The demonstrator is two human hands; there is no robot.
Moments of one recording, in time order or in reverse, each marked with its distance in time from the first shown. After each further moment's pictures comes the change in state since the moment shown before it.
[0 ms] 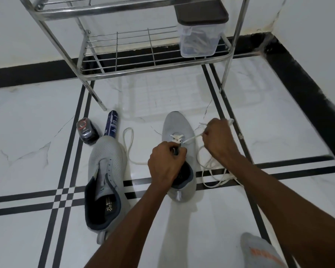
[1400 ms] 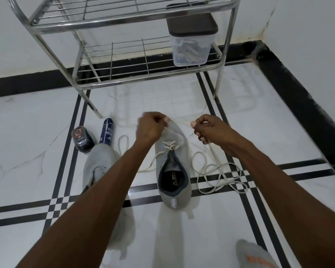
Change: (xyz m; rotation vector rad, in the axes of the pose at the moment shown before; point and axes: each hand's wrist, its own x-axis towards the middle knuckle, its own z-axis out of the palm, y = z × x) left_hand 0.107 0.030 -0.037 -0.186 -0.165 0.022; right_hand 0.007 -0.019 -0.080 1.013 -0.318 0.229
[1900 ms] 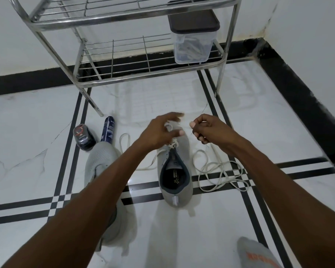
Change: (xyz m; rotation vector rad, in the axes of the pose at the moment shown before) left_hand -0.013 -0.005 -0.005 -0.012 -0.330 0.214; right_hand 0.000 0.003 0.007 -0.006 -0.015 0.005
